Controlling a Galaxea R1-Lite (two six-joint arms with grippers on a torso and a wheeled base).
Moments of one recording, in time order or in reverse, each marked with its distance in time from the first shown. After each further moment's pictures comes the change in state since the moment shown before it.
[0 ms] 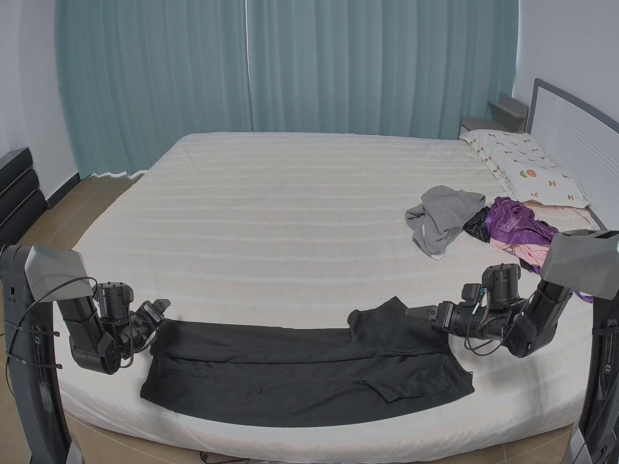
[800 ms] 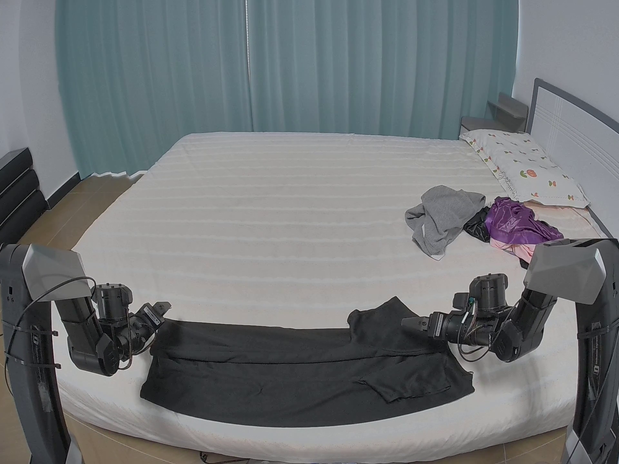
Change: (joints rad) left arm 0.001 -0.014 0.028 -0.003 -0.007 0.038; right arm 0.019 0.110 -0.064 -0.001 -0.085 -0.099
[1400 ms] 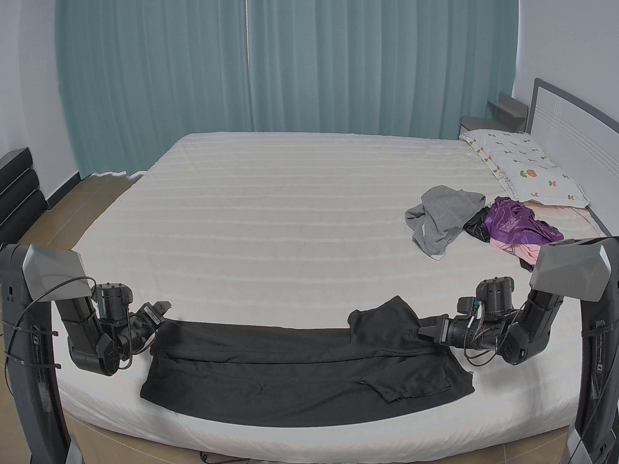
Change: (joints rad) left arm -0.001 0.000 -0.004 0.000 0.003 0.001; right arm -0.023 -0.022 0.061 -0.011 0.060 -0.031
